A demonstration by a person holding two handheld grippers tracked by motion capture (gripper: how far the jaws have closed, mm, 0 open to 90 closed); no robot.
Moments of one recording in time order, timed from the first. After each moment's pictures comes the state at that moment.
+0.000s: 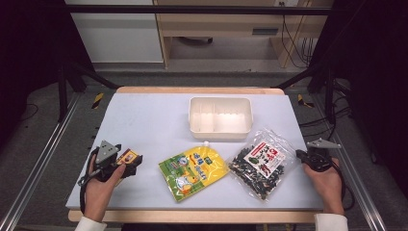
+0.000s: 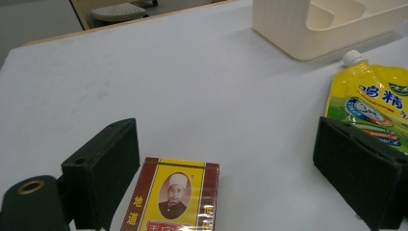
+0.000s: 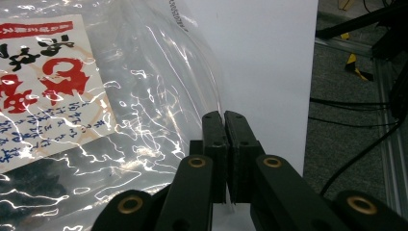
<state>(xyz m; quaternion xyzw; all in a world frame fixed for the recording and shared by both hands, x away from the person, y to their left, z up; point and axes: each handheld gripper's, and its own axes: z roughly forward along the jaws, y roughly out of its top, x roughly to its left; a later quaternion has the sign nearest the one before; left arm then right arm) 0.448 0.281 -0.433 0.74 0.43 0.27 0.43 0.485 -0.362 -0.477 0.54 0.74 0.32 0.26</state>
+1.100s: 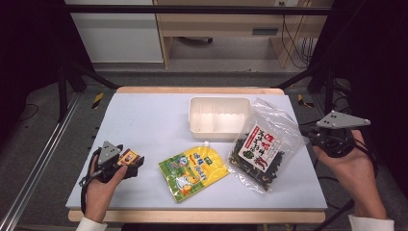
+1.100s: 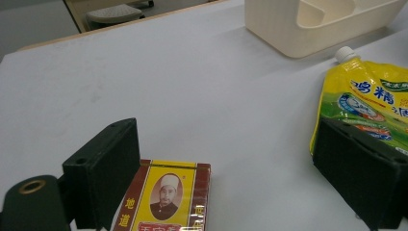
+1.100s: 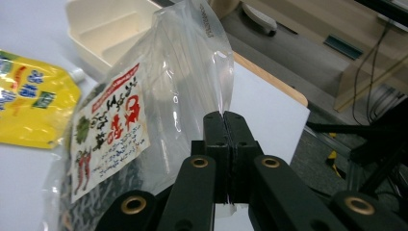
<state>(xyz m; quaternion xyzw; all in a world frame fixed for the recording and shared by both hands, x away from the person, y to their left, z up) 0.445 0.275 -0.431 0.75 0.42 0.27 0.43 0.439 -0.308 -0.297 0.37 0.80 0.35 0.32</state>
